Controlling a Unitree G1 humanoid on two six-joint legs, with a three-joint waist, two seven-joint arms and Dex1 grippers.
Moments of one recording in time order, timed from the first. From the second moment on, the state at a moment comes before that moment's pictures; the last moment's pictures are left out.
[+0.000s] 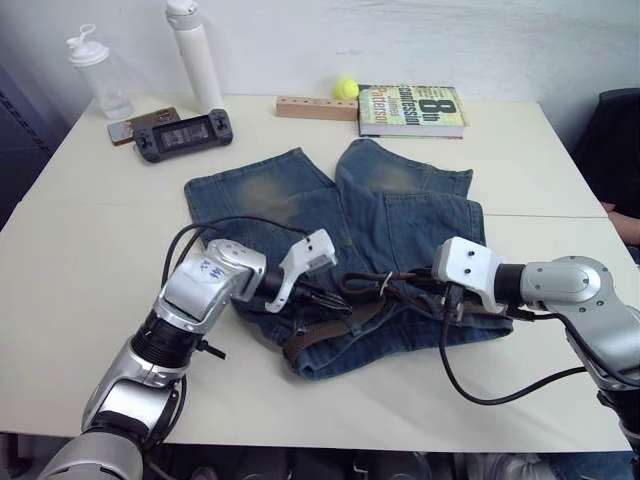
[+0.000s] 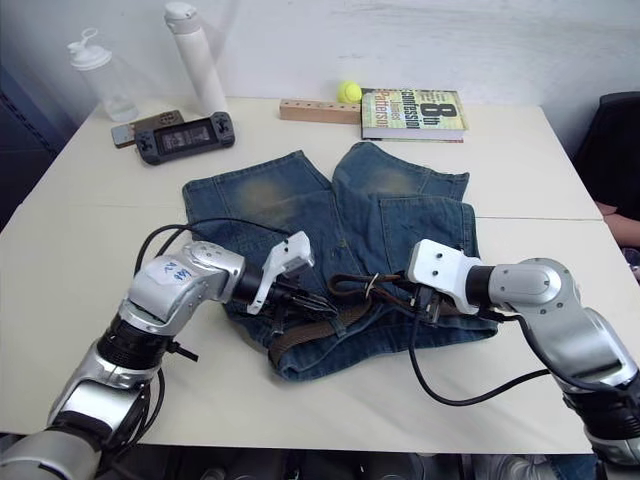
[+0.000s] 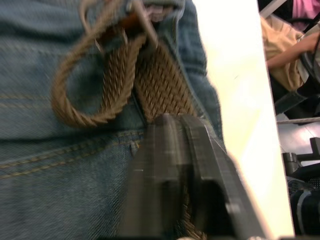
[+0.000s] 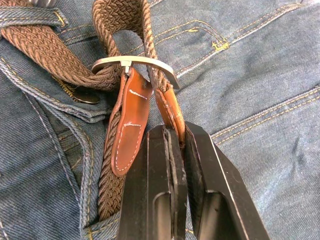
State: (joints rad) left arm -0.71 0.48 -0.37 -0.19 -0.35 1.11 -1.01; right arm -0.35 -0.93 0.10 -0.39 0.18 0.47 0.96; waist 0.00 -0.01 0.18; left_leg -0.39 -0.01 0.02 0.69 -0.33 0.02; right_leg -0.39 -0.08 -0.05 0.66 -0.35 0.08
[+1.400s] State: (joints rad) left arm -0.60 0.65 -0.53 -0.18 -0.27 0.72 -1.11; right arm -0.05 -1.11 -0.10 0.12 0.04 -0.42 0.98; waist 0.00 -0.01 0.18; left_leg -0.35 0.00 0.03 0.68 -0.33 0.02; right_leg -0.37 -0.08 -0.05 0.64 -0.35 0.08
